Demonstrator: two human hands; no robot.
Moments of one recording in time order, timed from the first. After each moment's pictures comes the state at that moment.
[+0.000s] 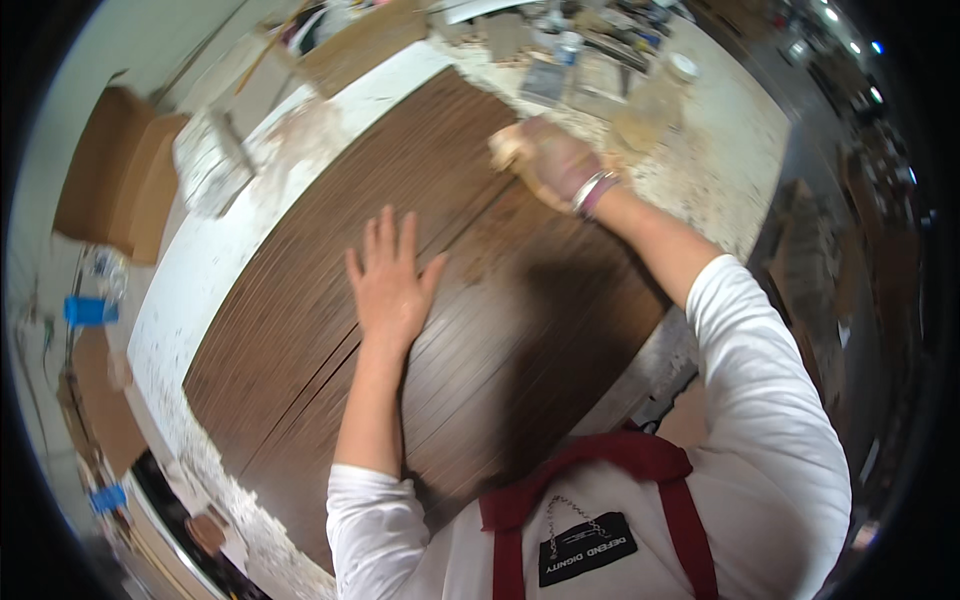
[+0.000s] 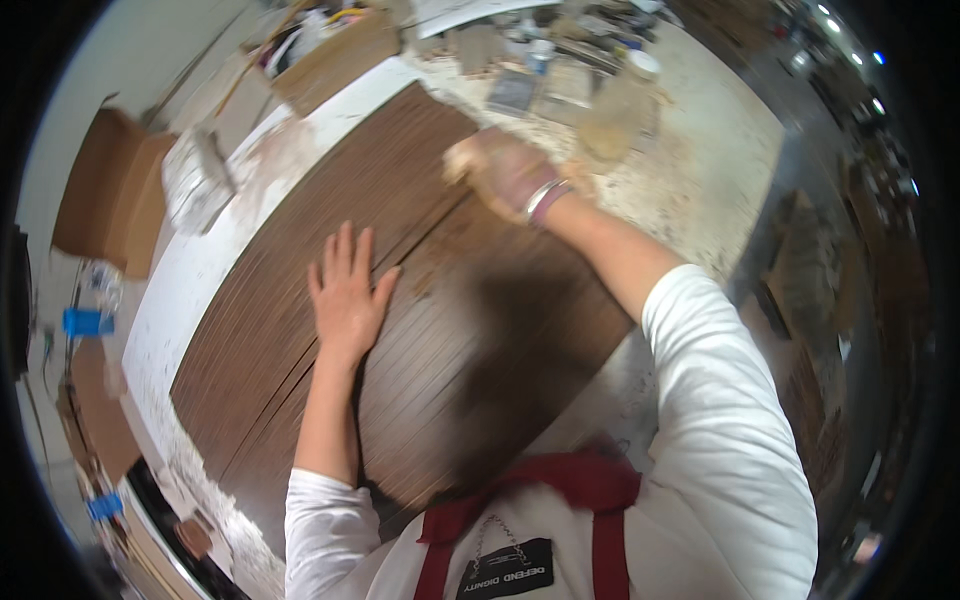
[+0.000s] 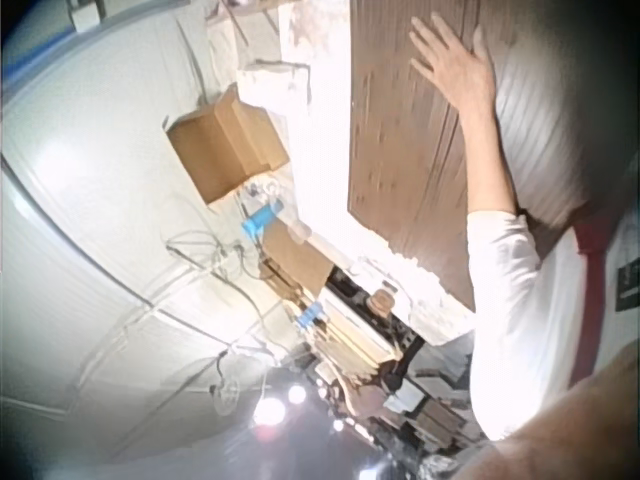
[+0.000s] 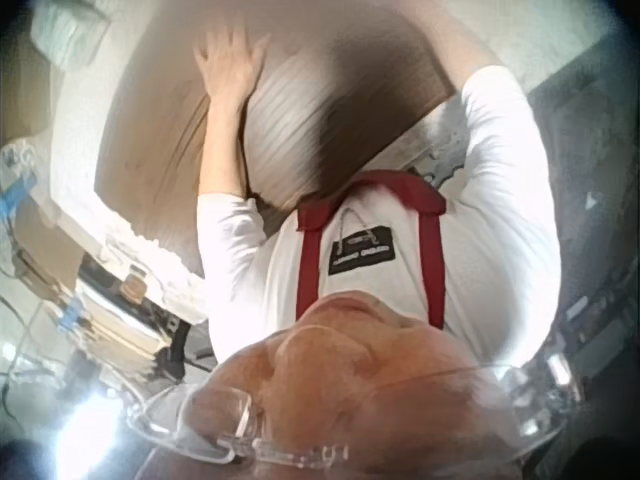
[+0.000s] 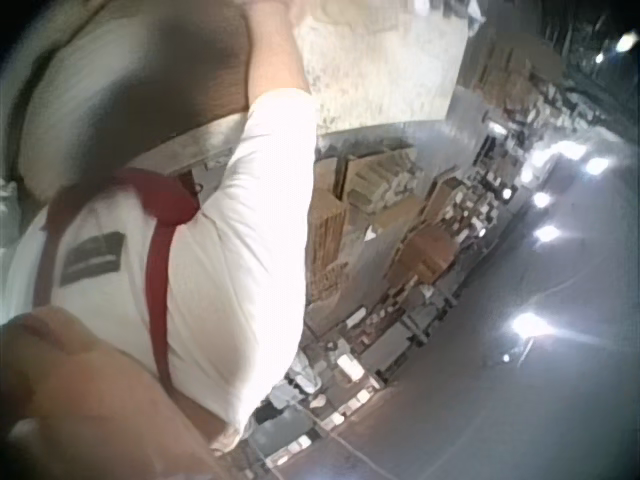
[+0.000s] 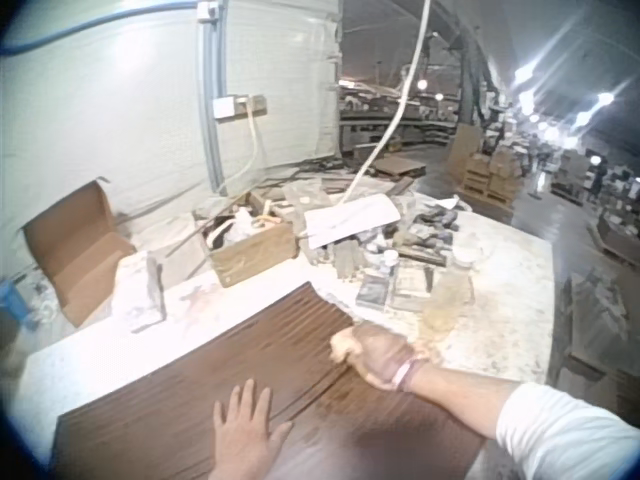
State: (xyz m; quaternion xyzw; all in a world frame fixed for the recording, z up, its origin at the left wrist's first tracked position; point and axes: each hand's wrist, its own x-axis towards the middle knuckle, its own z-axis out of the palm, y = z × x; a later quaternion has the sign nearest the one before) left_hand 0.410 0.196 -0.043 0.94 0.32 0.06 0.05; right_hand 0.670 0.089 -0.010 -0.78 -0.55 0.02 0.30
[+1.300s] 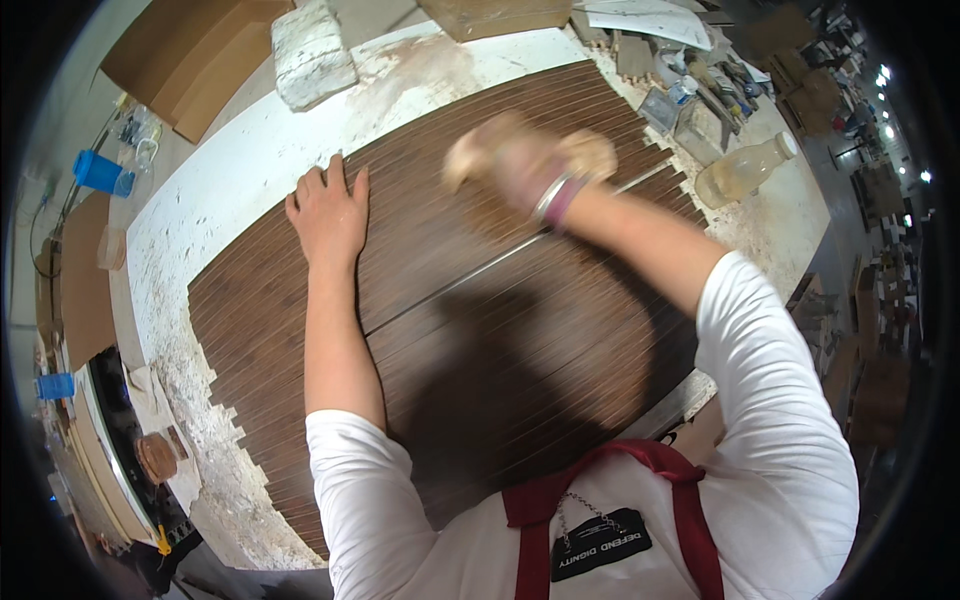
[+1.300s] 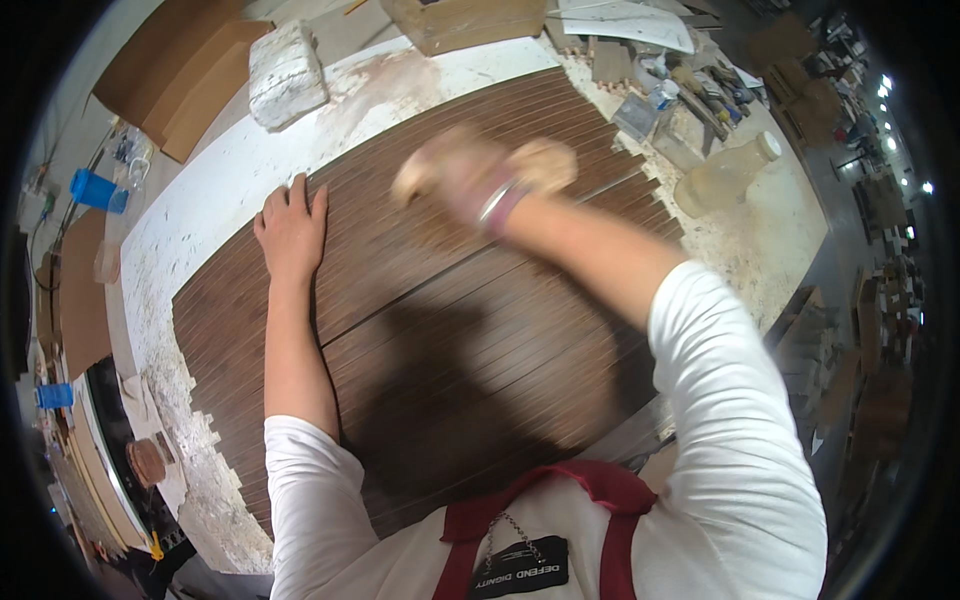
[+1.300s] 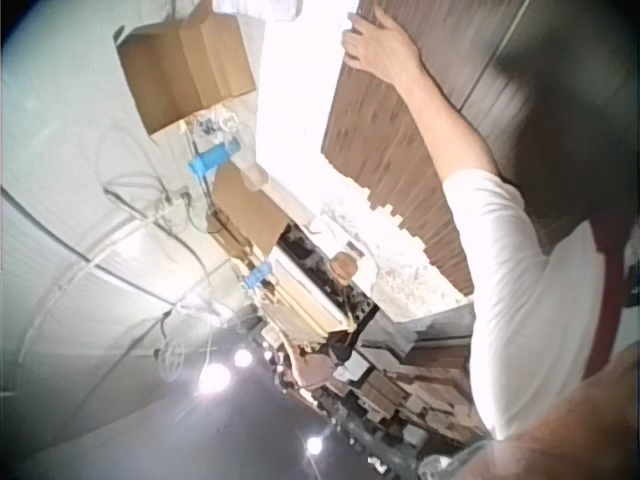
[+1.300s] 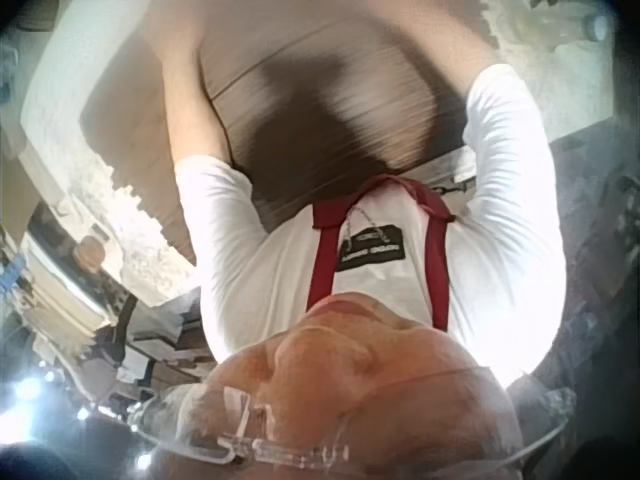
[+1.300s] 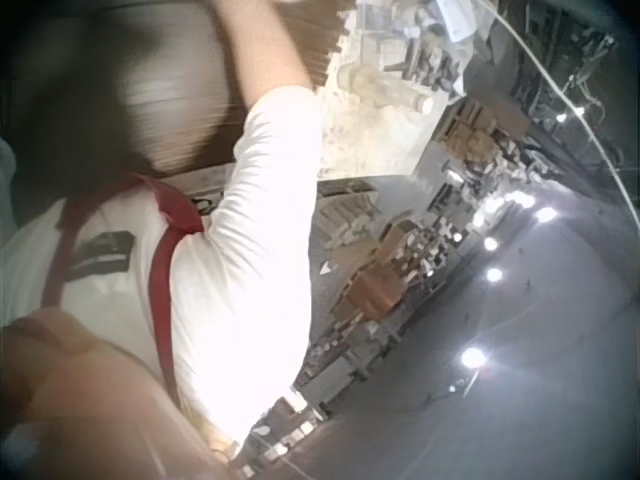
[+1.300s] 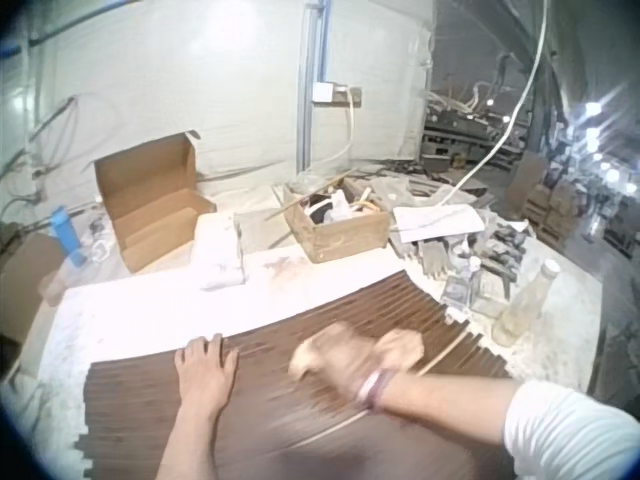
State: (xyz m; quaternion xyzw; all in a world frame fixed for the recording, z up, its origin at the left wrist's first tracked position) left_hand 0.283 0.335 -0.058 0.83 0.54 0.15 -0.01; right_hand 0.512 0.228 -0.018 -0.72 -0.67 0.05 0.16
